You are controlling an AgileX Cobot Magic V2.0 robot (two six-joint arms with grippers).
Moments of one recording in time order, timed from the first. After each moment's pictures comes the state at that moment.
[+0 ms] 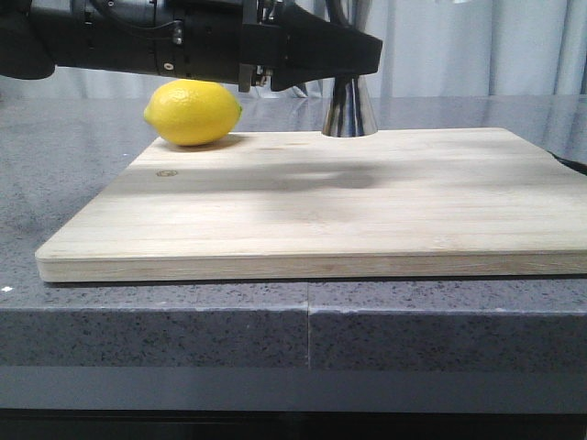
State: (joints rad) left arm -0.44 1.91 -1.23 -1.76 1.16 2.15; right arm 0.17 1.35 -0.77 -0.51 -0.61 0.15
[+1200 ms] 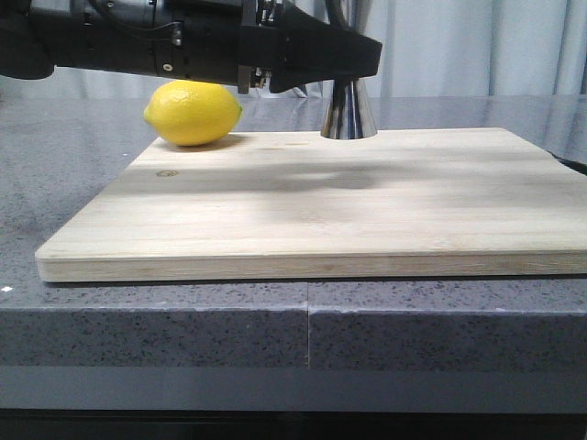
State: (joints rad) left arm -0.44 1.91 -1.23 -1.75 1.16 2.15; right arm 0.27 1.28 -0.83 -0.73 -0.48 0.15
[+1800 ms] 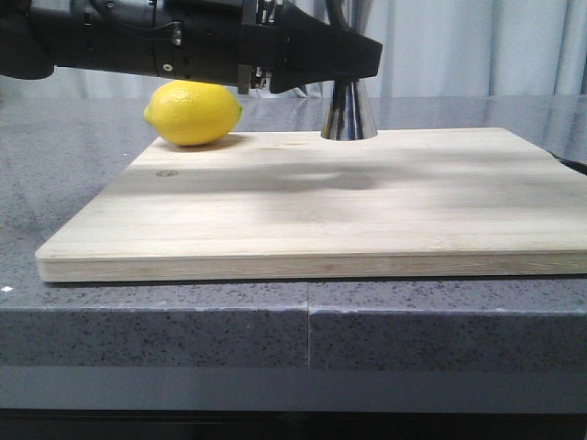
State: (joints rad) left arm -0.44 1.91 -1.23 -1.75 1.16 2.13; right arm 0.27 1.28 -0.83 -0.82 -0.48 0.15
